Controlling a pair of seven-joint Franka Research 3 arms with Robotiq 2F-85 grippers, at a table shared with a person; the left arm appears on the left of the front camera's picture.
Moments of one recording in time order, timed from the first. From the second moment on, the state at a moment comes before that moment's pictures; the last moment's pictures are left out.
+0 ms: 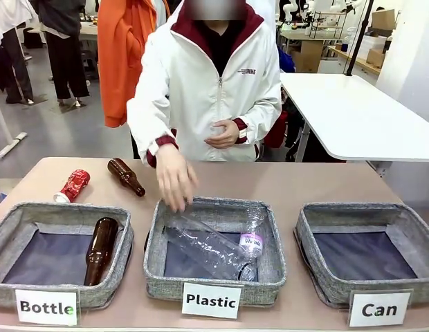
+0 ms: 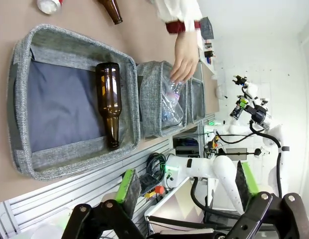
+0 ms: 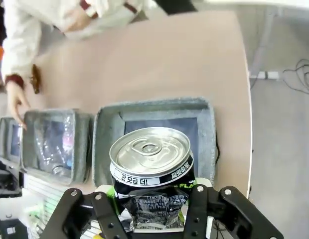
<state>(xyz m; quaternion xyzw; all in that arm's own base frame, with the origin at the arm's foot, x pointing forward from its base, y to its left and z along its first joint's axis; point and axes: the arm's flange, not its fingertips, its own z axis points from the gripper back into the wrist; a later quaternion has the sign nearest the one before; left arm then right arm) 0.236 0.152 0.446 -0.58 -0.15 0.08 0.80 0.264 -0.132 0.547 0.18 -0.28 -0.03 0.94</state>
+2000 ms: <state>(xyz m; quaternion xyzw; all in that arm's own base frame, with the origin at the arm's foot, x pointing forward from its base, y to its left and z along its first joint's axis) 0.236 0.152 0.446 -0.58 -0.15 0.08 0.80 0.381 0.017 0.451 0.08 0.01 0.71 0.70</state>
